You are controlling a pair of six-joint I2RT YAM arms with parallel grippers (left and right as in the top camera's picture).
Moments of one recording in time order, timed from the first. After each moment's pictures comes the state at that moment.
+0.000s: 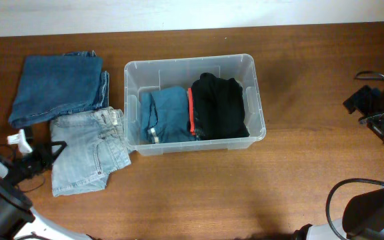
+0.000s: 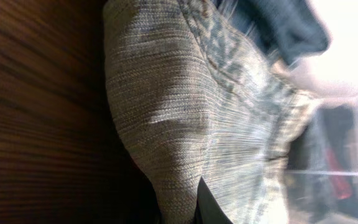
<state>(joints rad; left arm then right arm) 0.86 2.04 1.08 -0.52 0.99 0.32 -0.43 1.67 1.71 -1.47 0.16 0.58</state>
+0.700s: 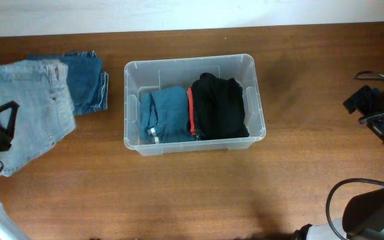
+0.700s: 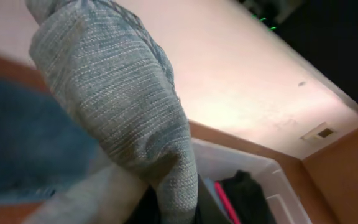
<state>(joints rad) 0.90 1.22 1.15 -0.48 1.18 -0.06 -0.43 1.67 1.71 -1.47 0.16 0.58</state>
